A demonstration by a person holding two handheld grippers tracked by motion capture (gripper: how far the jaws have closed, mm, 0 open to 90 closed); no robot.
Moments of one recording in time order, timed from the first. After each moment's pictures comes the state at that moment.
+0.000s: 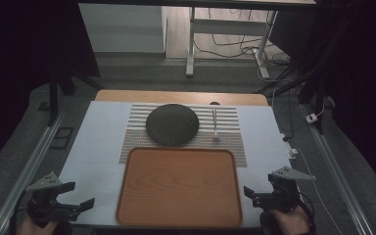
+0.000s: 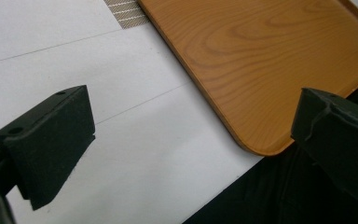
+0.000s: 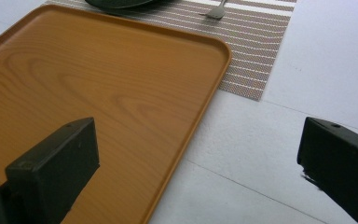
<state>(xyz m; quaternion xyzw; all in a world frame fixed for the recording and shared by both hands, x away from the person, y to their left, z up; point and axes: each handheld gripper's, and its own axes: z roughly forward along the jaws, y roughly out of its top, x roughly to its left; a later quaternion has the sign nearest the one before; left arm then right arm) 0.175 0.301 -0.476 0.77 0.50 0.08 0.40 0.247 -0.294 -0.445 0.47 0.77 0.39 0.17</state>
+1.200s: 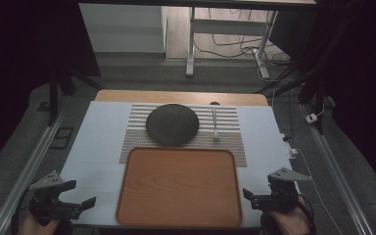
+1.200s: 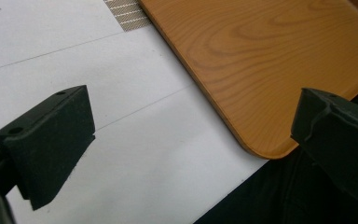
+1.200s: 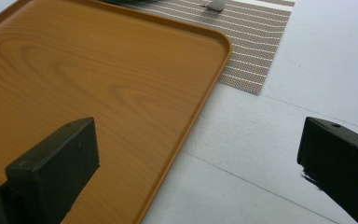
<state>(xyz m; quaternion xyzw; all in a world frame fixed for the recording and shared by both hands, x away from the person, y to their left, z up) 0.178 0.298 -0.475 0.77 0.49 0.08 0.39 0.244 -0.289 -0.445 0.46 0.79 0.37 0.17</state>
